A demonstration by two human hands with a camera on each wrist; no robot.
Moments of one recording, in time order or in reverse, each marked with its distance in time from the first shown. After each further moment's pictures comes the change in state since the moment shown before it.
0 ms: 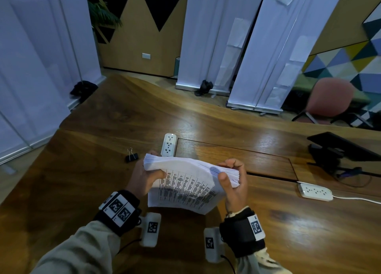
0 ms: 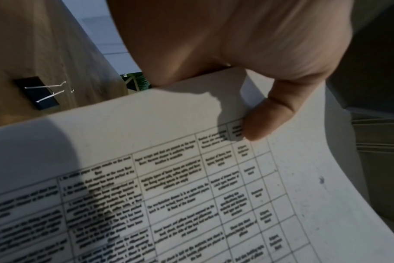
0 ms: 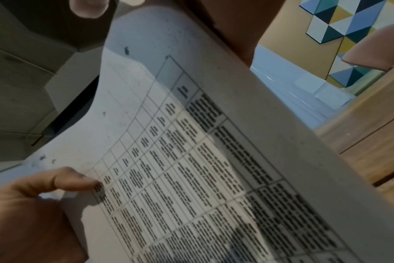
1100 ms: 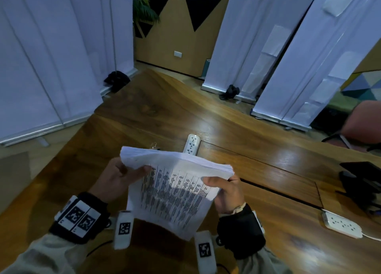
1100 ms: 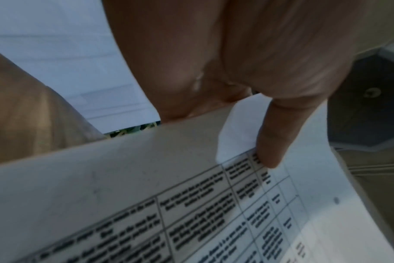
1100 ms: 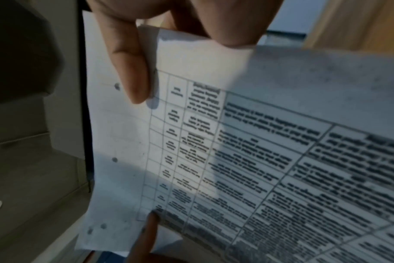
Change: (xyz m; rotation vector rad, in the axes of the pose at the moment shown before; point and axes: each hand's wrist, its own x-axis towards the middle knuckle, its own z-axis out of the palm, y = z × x) left_hand -0.064 0.041 -0.089 0.061 0.107 -0.028; right_hand 0.009 -0.012 0.069 0.587 -0.408 0.565
